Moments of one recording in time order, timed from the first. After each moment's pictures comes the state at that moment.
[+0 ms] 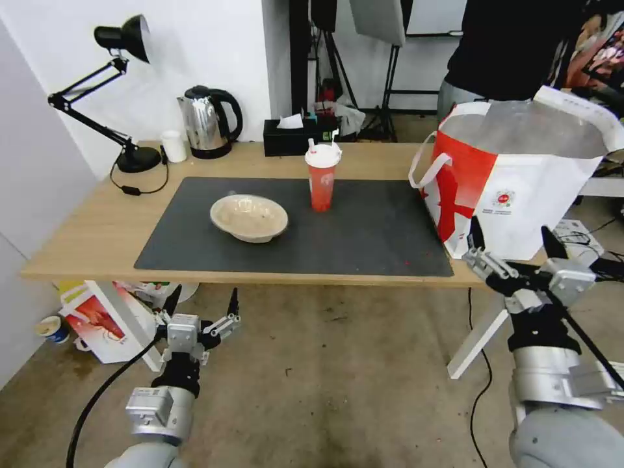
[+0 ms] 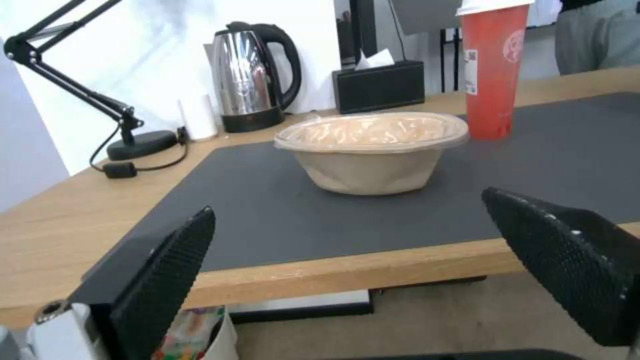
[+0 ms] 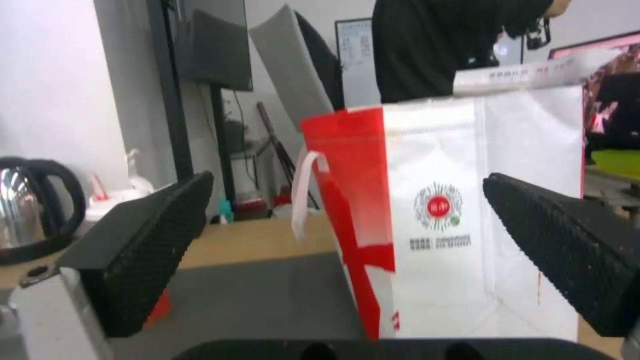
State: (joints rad) left arm 1.80 -1.50 -0.55 -2.30 0.00 0.00 0.00; right arm -1.71 0.74 0.42 2.50 0.44 0.18 0.82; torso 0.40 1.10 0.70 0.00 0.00
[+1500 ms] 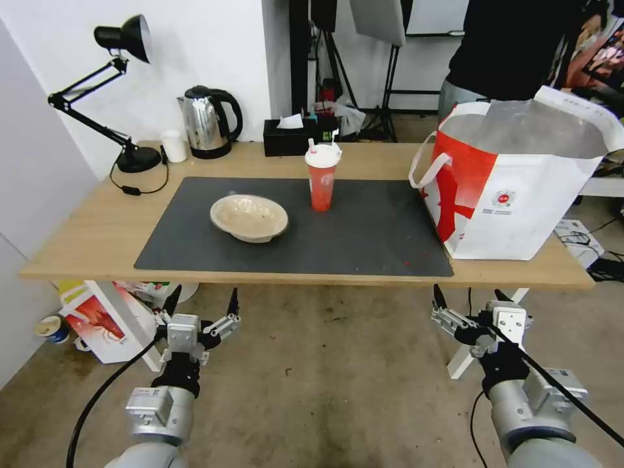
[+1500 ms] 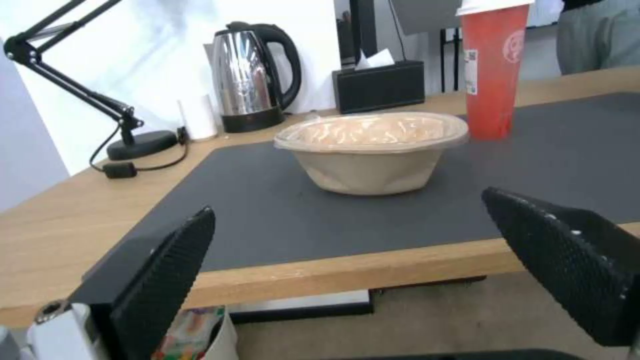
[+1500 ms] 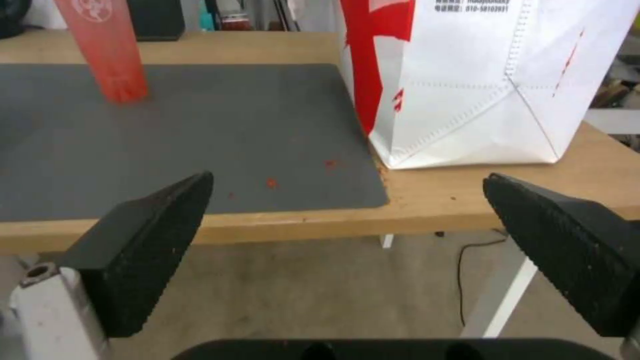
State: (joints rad) left arm 1.80 -1.50 -0.55 -2.30 0.00 0.00 0.00; right arm -1.75 0.66 0.30 2.50 0.60 -0.08 0.91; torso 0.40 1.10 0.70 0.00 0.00
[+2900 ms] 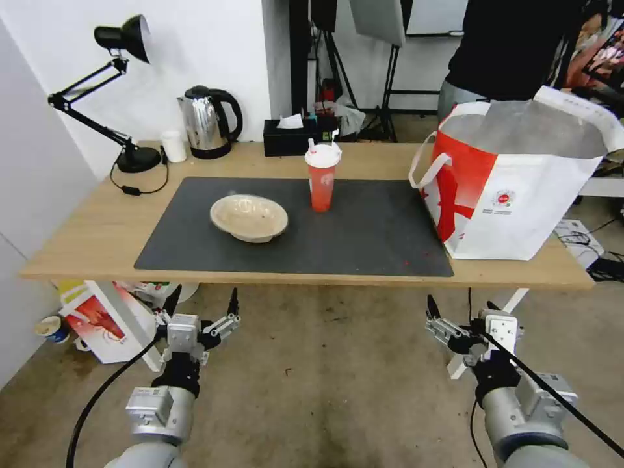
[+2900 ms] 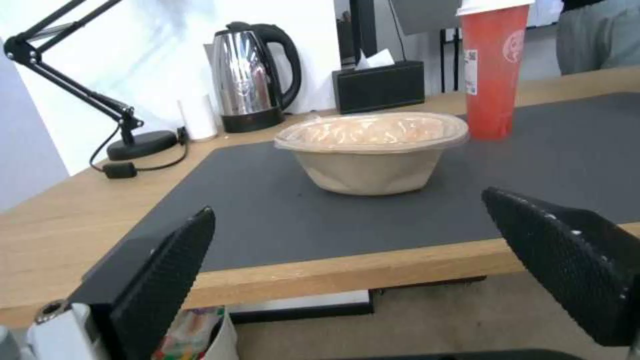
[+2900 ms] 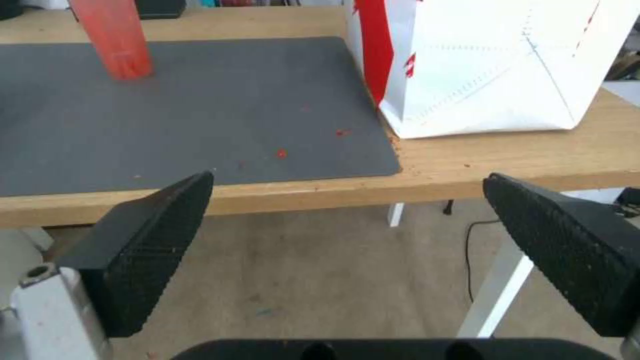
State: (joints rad) left arm 1.80 -1.50 -0.55 -2.30 0.00 0.00 0.00; right arm -1.74 0.69 0.26 2.50 0.62 -0.10 0.92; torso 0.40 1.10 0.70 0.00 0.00
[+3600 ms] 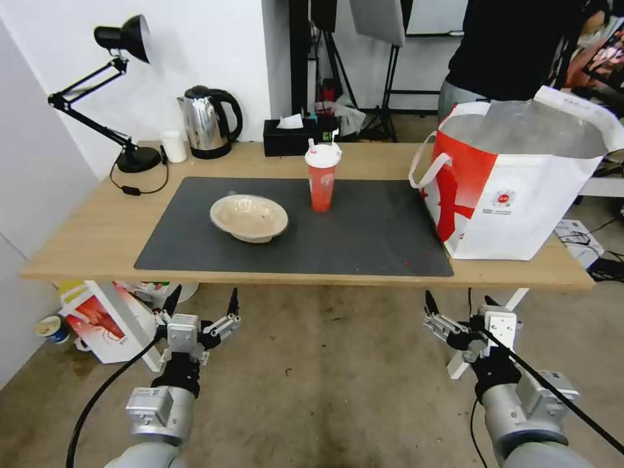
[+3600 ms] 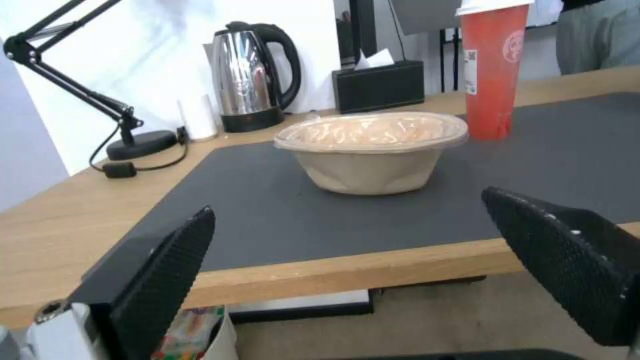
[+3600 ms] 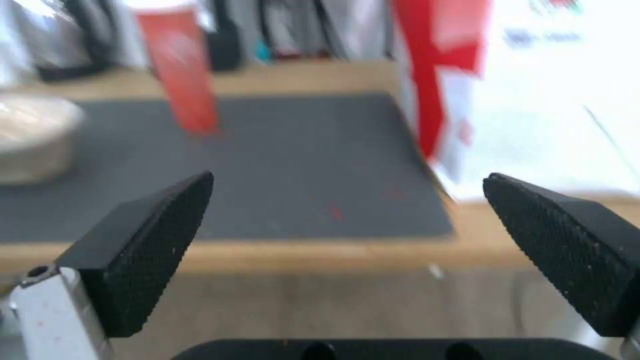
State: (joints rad) left arm 1.80 -1.50 -0.55 -2.30 0.00 0.00 0.00; right arm -1.71 0.67 0.28 2.50 0.57 -0.01 0.77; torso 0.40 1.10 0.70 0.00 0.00
